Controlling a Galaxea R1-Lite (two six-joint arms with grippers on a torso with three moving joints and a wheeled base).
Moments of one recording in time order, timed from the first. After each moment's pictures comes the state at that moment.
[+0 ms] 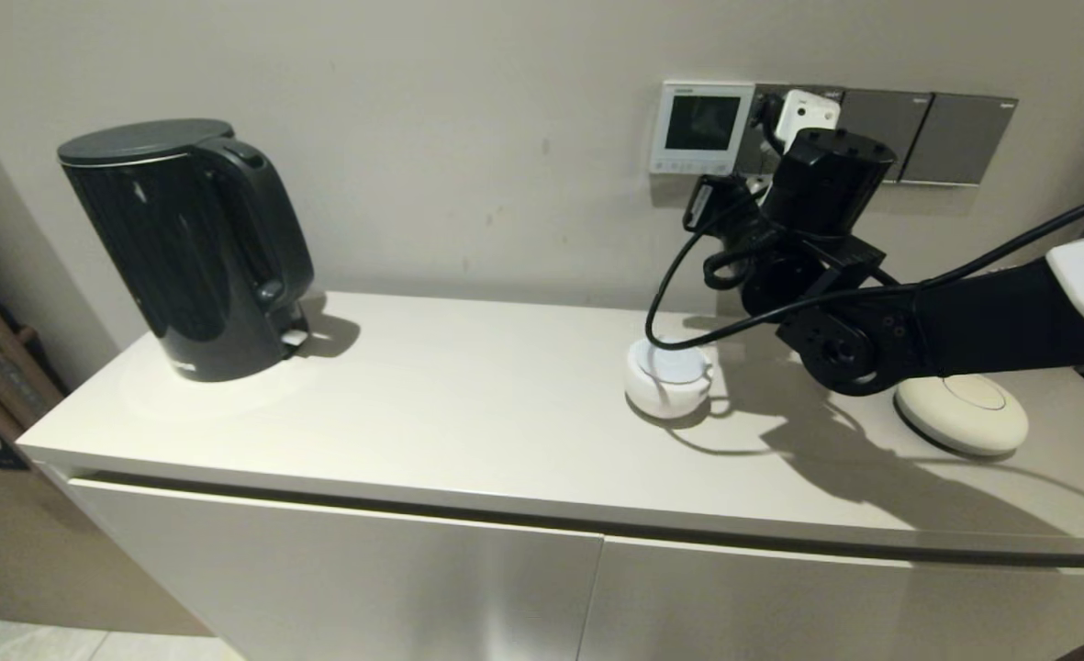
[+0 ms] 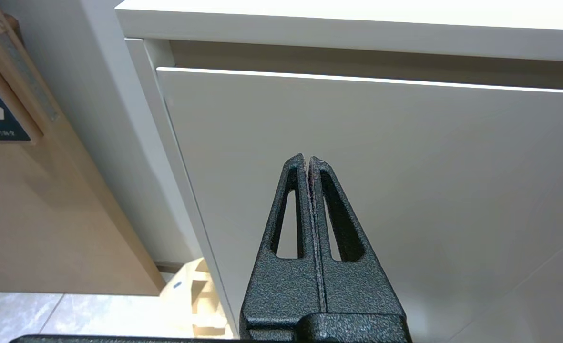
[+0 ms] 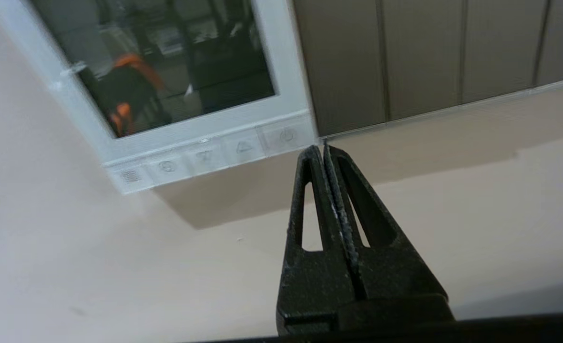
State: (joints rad) left arm 0.01 0.00 0.00 0.00 0.00 0.02; right arm 0.44 2.00 -1.43 -0.91 -0.60 0.02
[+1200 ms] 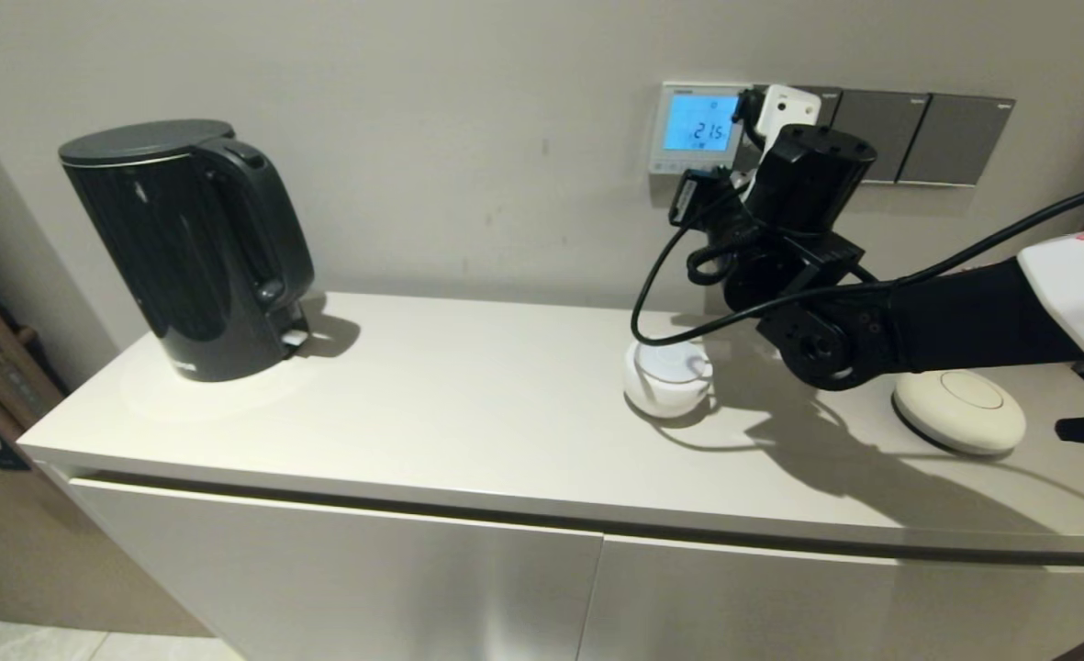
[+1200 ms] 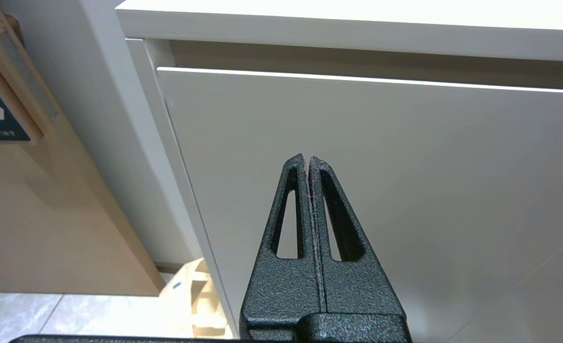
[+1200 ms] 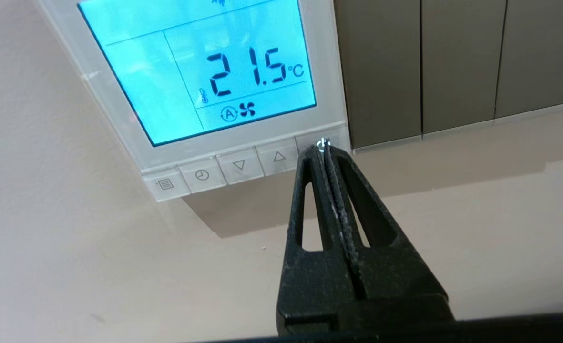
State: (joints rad) left arm 0.01 0.00 0.00 0.00 0.00 0.02; right arm 0.45 2.04 -1.49 -0.92 -0.60 -0.01
